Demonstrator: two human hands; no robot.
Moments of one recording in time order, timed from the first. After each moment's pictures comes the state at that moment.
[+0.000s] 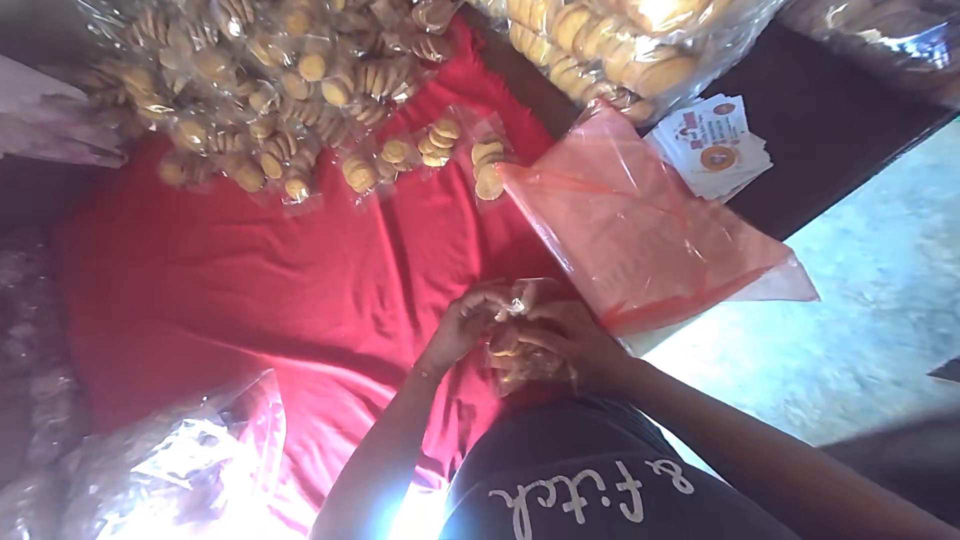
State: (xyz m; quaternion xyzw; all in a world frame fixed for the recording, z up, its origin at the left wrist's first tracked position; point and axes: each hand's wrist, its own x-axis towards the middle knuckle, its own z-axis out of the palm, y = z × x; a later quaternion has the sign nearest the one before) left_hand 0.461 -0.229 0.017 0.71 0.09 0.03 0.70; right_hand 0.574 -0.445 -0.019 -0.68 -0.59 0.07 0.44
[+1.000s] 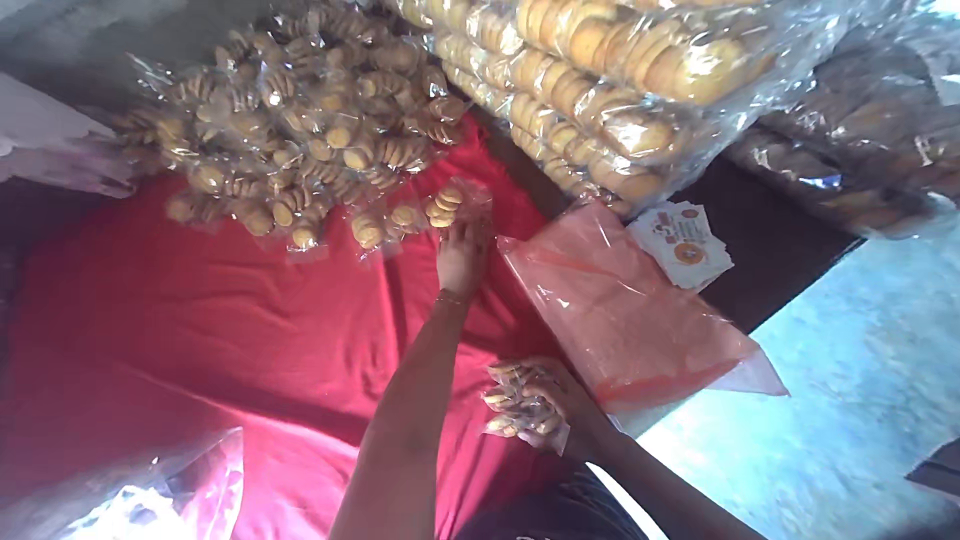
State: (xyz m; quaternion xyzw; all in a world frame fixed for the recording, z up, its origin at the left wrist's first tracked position) left_hand 0.630 -0.154 0.015 0.93 0.25 0.15 0.22; right_hand 0.582 -0.431 -0.024 -0.68 -0.51 0.13 0.51
